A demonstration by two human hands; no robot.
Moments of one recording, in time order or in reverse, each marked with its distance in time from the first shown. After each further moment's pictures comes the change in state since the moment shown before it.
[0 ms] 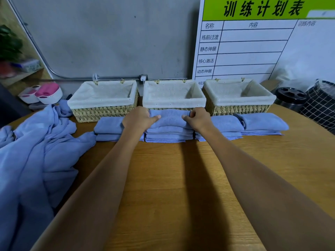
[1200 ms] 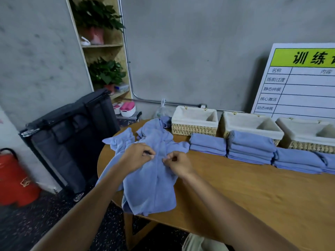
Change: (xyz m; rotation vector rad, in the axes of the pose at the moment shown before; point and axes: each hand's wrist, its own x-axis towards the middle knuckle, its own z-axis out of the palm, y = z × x) left_hand -0.186 -0.282 -0.169 -0.145 0.069 0.203; right_hand -0.207 -0.212 0.212 0.358 -0.424 -0.208
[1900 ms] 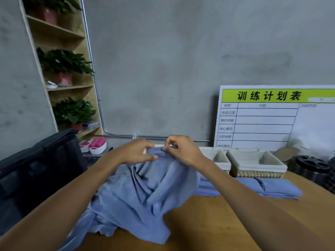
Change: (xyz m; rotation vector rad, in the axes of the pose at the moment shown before) left_hand 0.129 0.181 -0.064 0.261 -0.149 0.422; right_hand -0.012 -0.122 -0.229 -0.484 0.208 -0.430
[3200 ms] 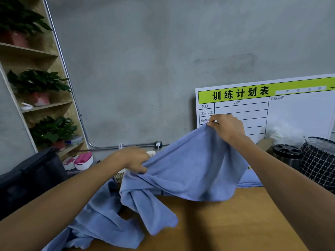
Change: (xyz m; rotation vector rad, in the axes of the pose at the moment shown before) left_hand 0.064 0.116 0.003 0.573 -0.399 0.046; right_hand -0.062 0.120 -0.208 -0.484 0.387 0.323
